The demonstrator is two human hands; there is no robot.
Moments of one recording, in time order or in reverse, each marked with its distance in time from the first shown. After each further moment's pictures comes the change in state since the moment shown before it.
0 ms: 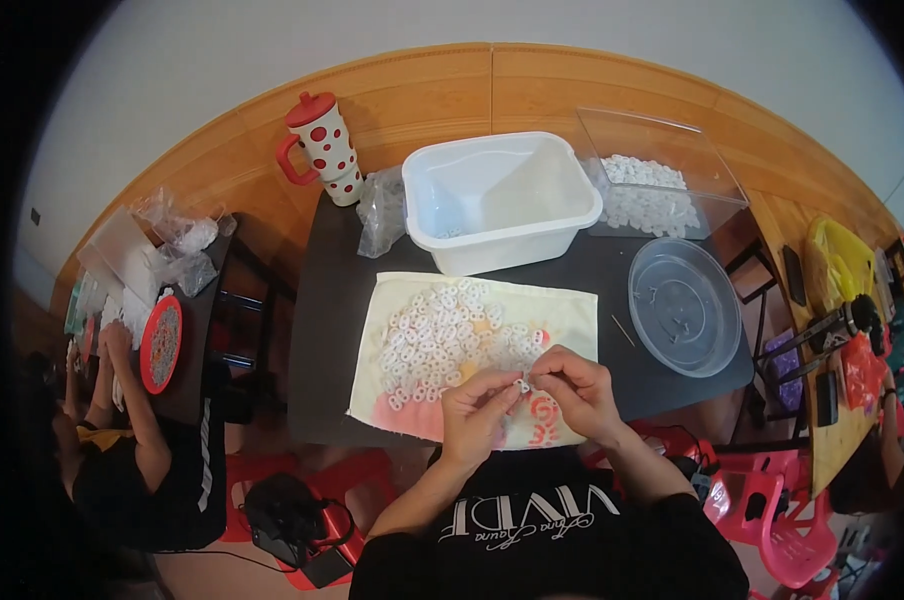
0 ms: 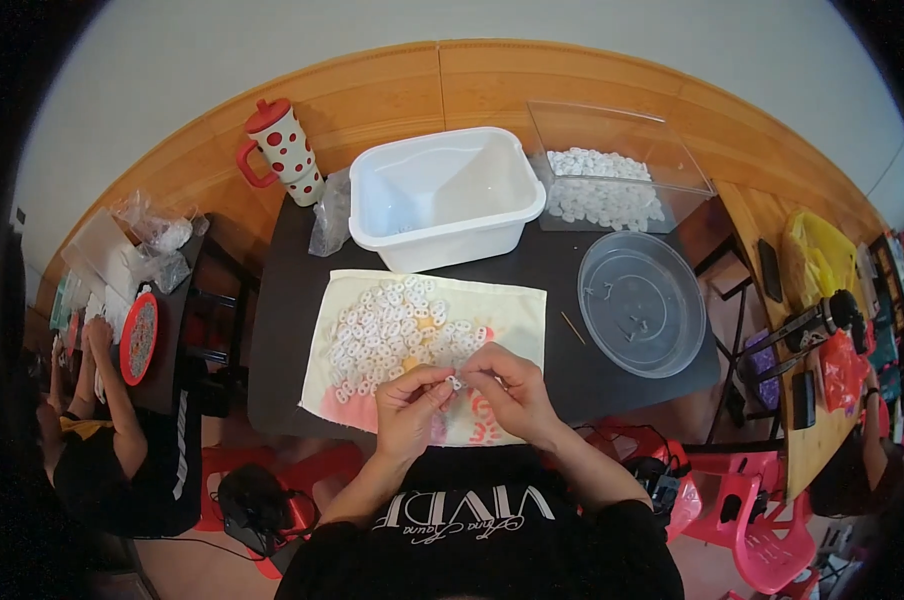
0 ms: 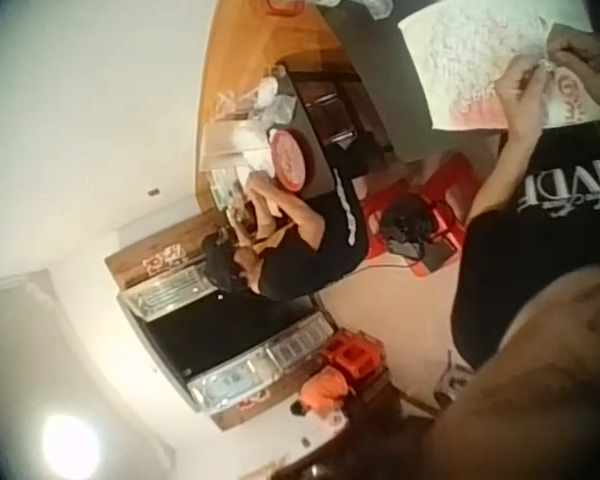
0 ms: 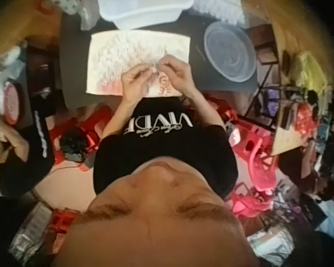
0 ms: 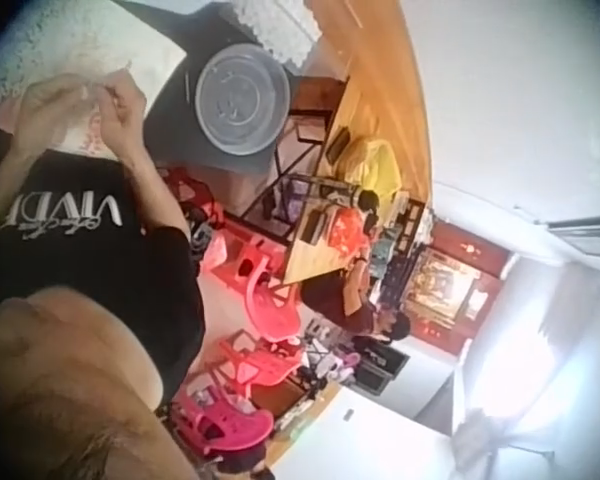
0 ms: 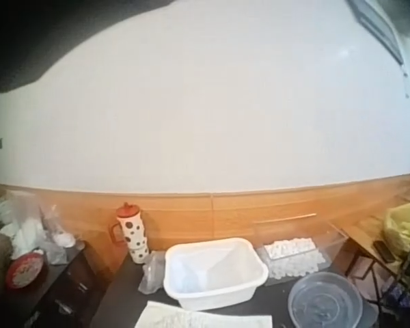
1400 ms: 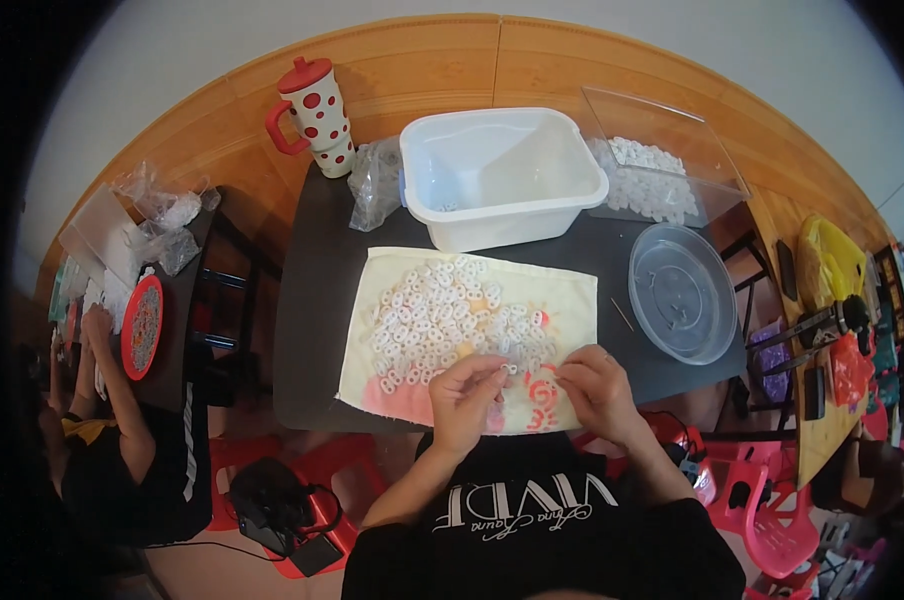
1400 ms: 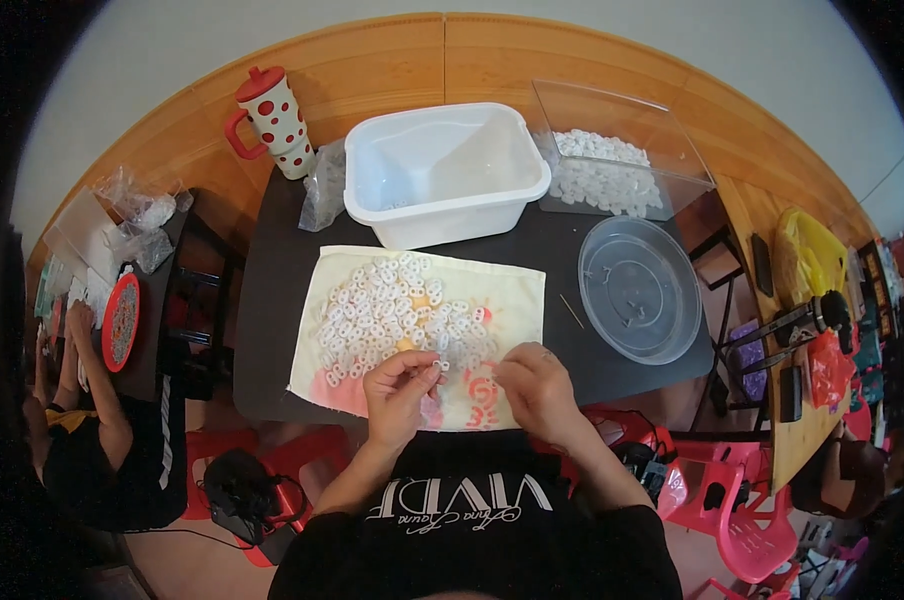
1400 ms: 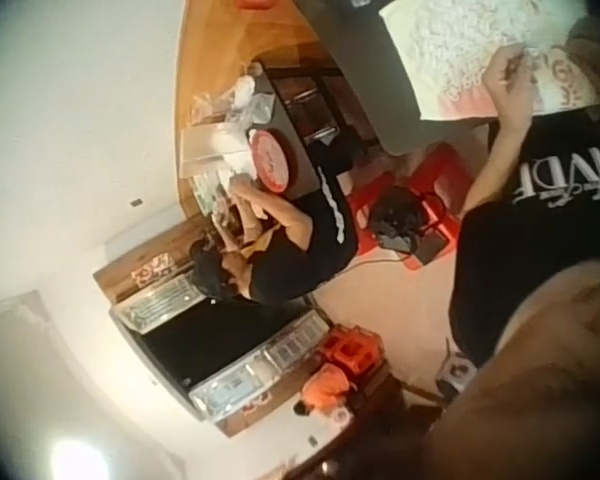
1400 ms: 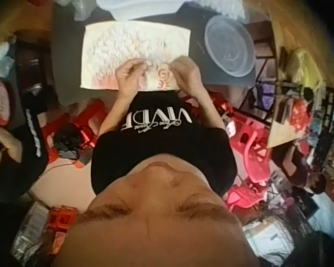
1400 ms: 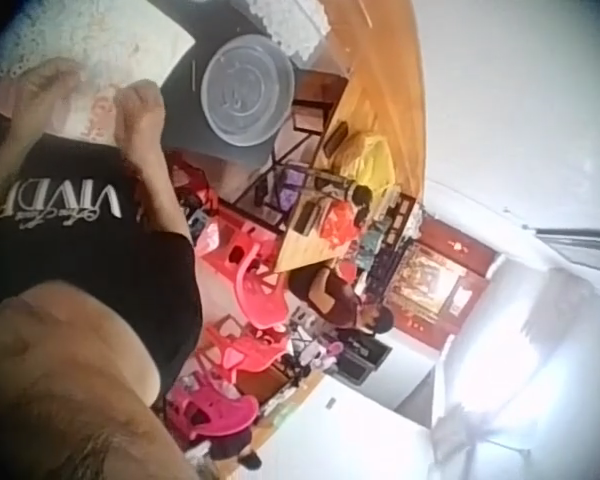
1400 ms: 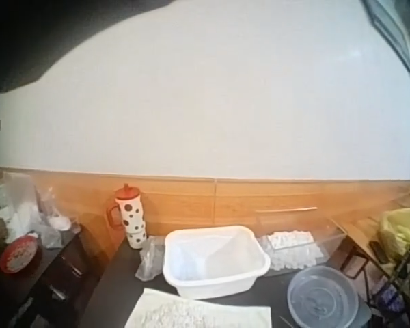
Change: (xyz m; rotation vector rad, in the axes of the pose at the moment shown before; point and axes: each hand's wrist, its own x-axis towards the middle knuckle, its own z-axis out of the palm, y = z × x) left_hand -0.005 -0.009 -0.015 0.056 0.070 0.018; right_hand -0.024 -0.001 -0.025 -0.791 -0.026 -0.270
